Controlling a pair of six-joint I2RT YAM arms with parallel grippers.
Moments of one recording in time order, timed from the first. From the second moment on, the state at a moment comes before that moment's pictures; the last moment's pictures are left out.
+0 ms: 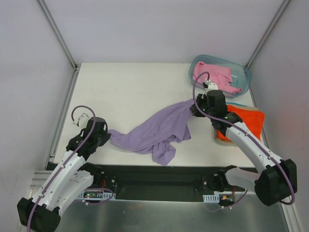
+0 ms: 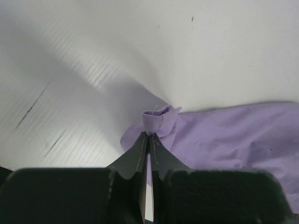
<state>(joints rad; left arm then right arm) -0.36 0.68 0.55 -0.77 -0.32 -1.09 0.41 1.17 0.87 -0.27 -0.04 0.40</state>
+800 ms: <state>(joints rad) -0.36 0.46 1.30 -0.53 -0.16 -0.82 0.43 0.72 1.58 -0.48 -0.10 0.17</state>
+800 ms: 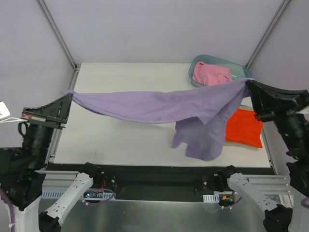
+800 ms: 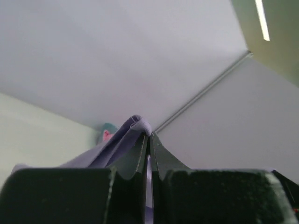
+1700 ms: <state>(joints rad) -0.32 0.93 1.31 -0.46 -0.77 -0.66 0.43 1.28 1.71 -0.46 0.07 0.17</state>
